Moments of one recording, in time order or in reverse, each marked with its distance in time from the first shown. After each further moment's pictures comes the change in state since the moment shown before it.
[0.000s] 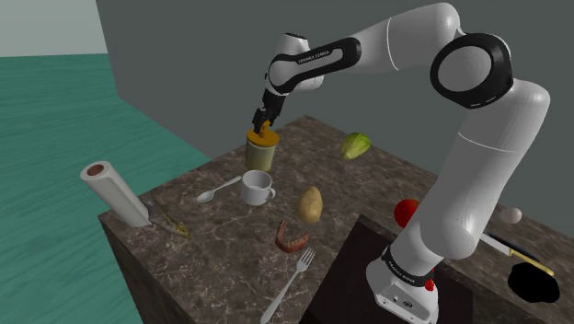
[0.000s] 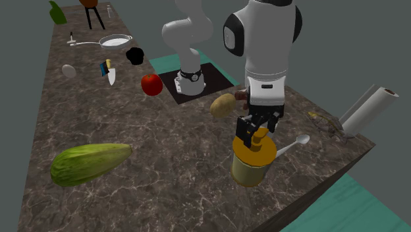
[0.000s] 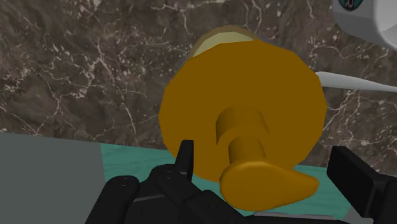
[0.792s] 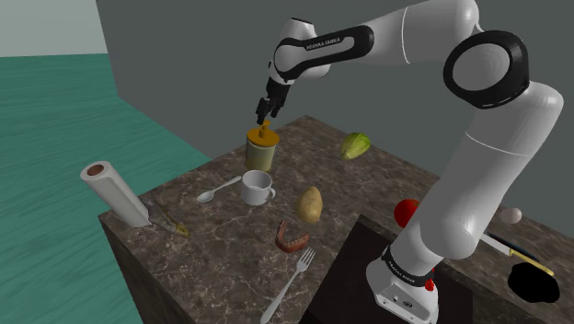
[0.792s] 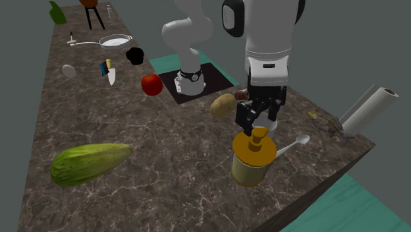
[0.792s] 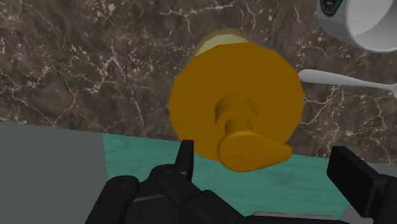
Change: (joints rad) arm 0.000 -0.062 -0.004 0.026 -0.014 -0.088 0.009
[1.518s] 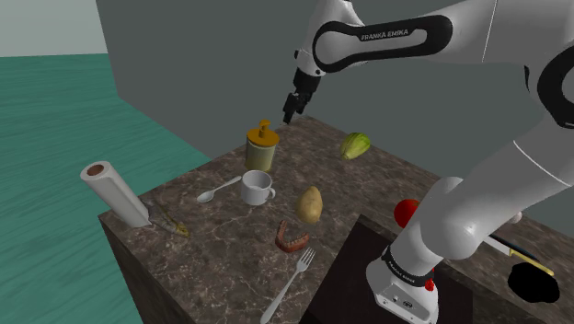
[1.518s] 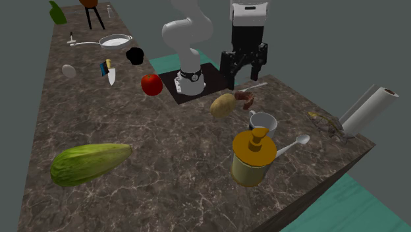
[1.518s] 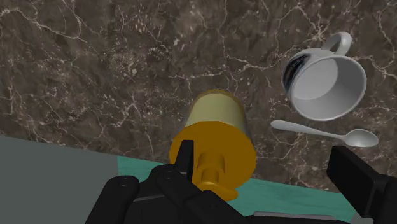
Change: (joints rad) arm 0.008 -0.381 0.030 -0.262 -0.122 -0.130 0.079
